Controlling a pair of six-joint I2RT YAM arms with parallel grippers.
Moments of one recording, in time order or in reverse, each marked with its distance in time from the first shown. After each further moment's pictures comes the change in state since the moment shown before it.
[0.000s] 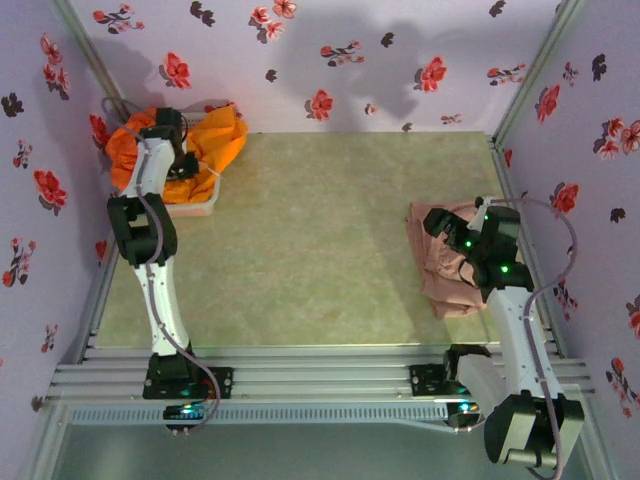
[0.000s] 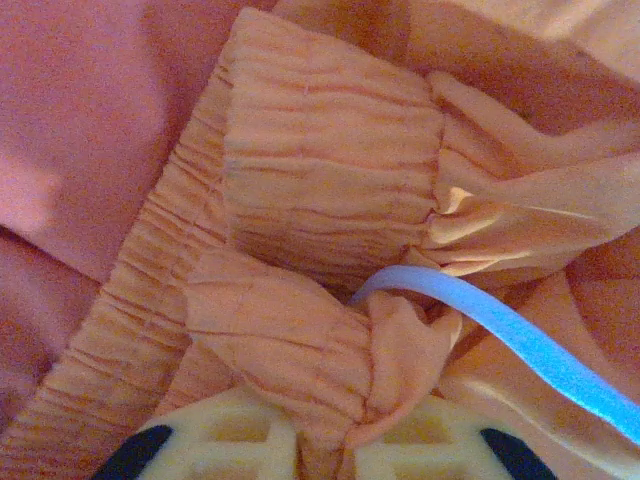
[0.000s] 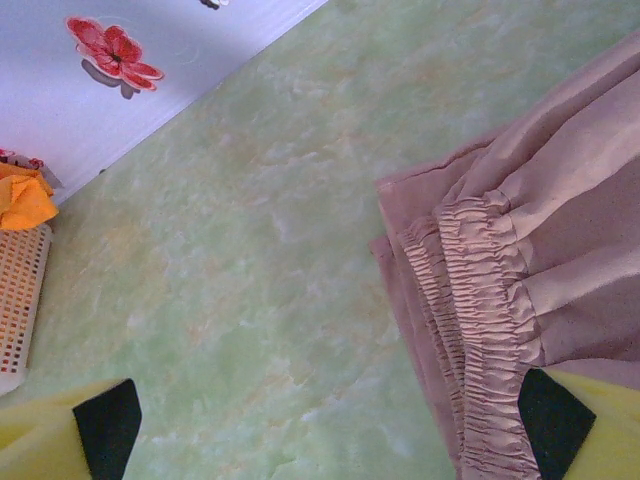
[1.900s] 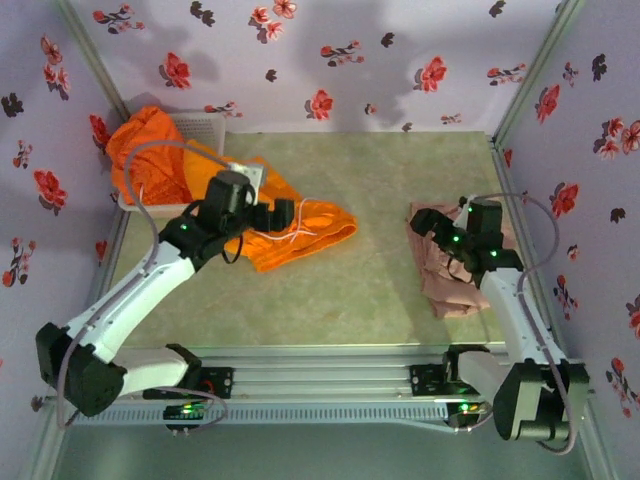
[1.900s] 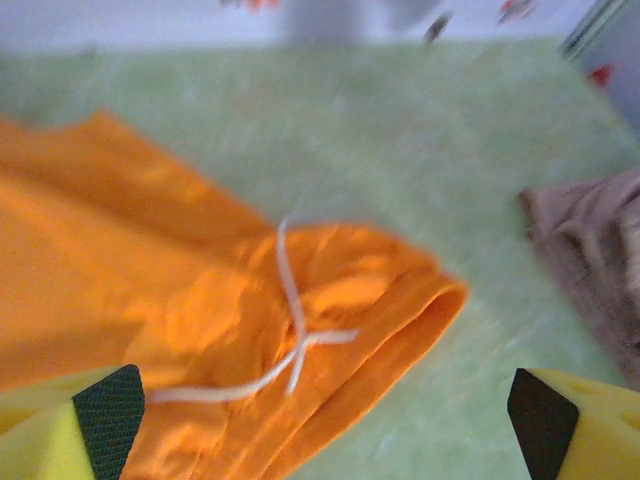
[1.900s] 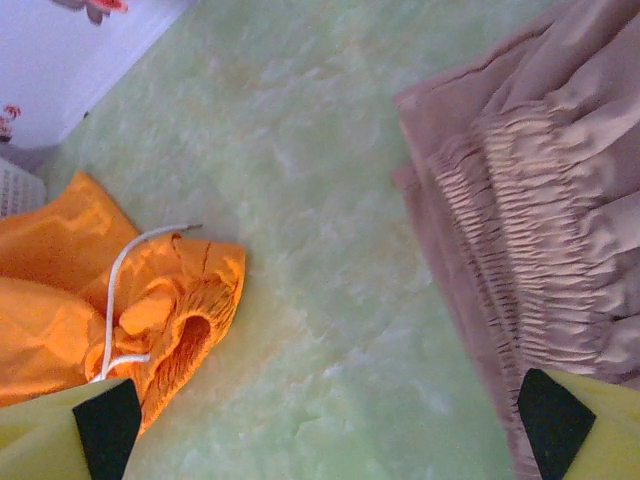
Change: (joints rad) left arm -0.676 -1.104 -1.072 0.492 0.023 -0.228; right arm 0.095 0.153 0.030 -0.017 -0.023 0.079
